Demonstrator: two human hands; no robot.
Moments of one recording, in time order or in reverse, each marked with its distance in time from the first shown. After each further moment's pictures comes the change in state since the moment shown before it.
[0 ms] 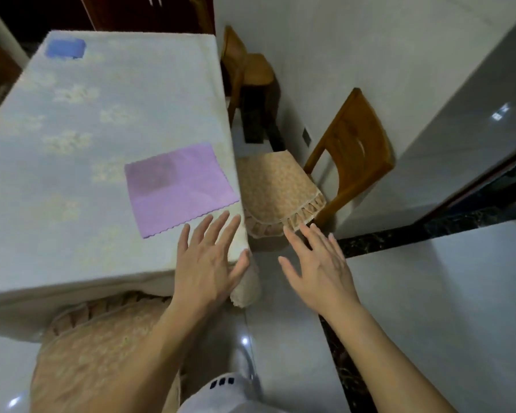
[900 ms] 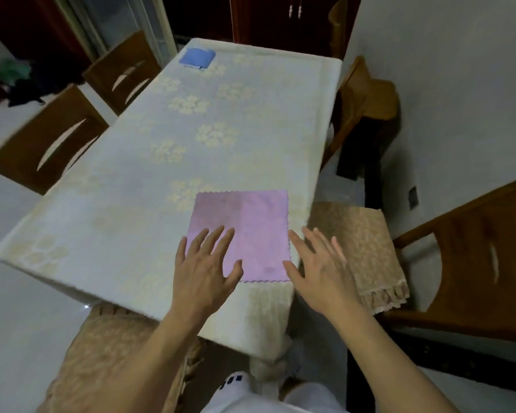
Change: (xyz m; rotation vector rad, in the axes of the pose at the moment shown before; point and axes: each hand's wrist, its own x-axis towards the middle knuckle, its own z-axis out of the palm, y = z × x) left_hand 0.153 -0.098 0.018 0.148 0.006 -0.471; right_hand 0.288 -0.034 0.010 0.027 -0.120 -0.439
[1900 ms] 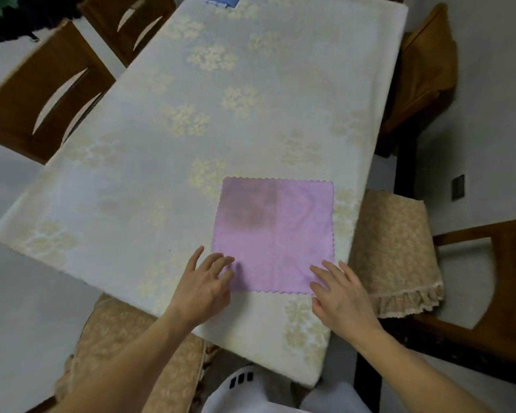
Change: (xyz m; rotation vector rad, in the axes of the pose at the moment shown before) left_hand 0.024 -0.139 0.107 0.128 -0.152 0.400; right_hand 0.050 0.022 0.140 -0.216 0.080 -0.396
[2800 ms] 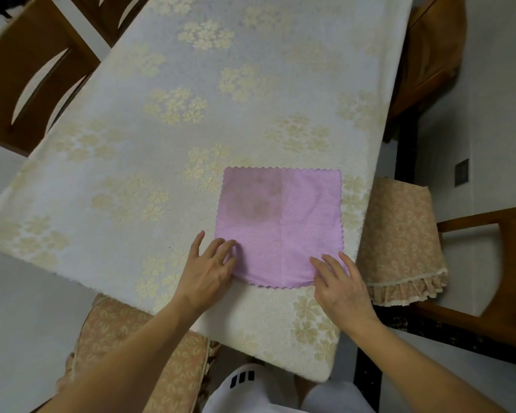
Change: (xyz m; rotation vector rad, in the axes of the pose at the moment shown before) left_hand 0.017 -0.017 0.023 0.053 0.046 0.007; right_hand 0.010 -0.016 0.028 -0.166 0.064 -0.010
